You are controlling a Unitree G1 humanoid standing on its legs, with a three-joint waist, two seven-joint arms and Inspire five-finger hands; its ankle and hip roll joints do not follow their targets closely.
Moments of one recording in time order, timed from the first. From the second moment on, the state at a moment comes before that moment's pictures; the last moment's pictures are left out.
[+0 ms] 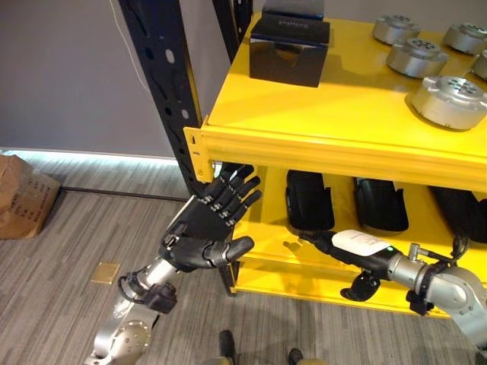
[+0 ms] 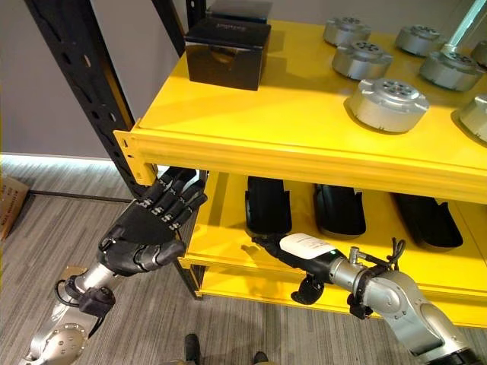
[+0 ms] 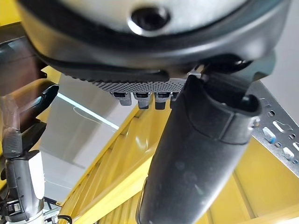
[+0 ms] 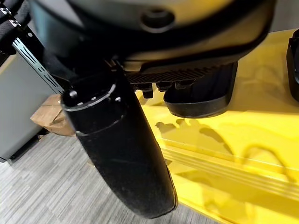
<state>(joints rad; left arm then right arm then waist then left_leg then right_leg) 0.13 0.56 -0.12 -0.26 -1.12 -0.12 -0.62 0.08 -0.95 0.11 -0.22 -0.33 -0.29 0.52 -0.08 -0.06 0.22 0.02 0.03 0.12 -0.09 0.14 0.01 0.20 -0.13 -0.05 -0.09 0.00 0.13</state>
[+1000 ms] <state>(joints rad) 0.14 0.53 -0.09 -0.24 -1.05 -0.09 -0.62 0.06 -0.79 0.21 0.15 -0.58 -0.17 0.27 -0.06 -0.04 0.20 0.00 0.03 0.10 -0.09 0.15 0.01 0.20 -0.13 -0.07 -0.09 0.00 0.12</state>
